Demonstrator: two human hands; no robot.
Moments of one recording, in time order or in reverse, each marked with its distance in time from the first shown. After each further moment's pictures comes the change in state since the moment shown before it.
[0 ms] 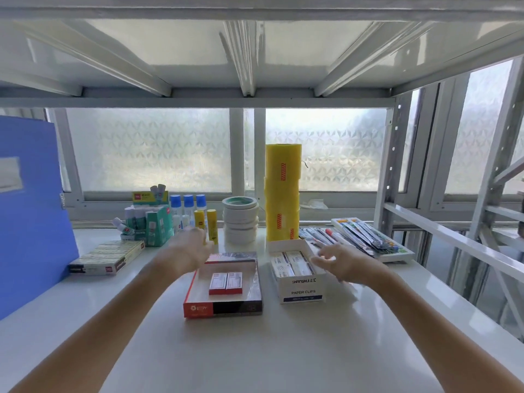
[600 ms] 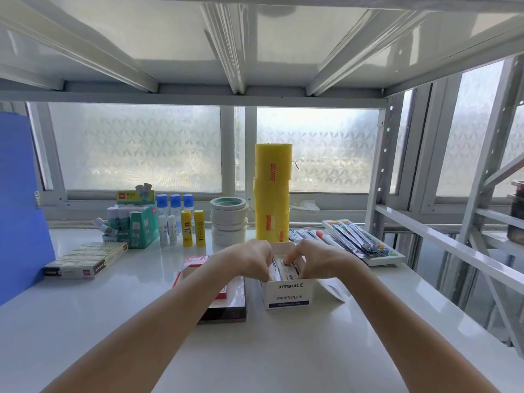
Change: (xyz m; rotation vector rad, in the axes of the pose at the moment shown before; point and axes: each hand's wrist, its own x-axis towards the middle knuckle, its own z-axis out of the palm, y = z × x) left_hand 0.026 0.105 0.056 0.081 -0.381 0.355; right_hand 0.018 -0.025 -0.003 -0.201 -0.138 -0.164
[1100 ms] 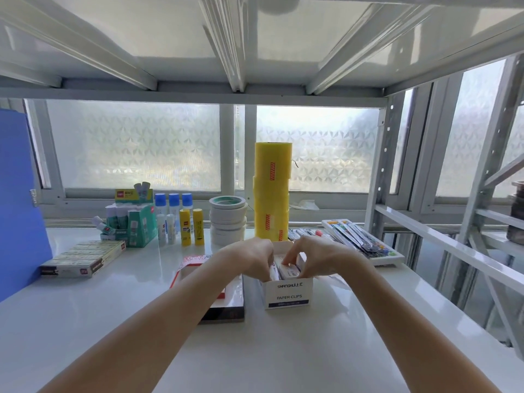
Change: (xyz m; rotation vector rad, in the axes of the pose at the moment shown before) left_hand -0.005 0.010 -0.004 0.058 0.011 -0.010; right_hand 0.003 0.003 -0.006 -0.001 0.003 -0.031
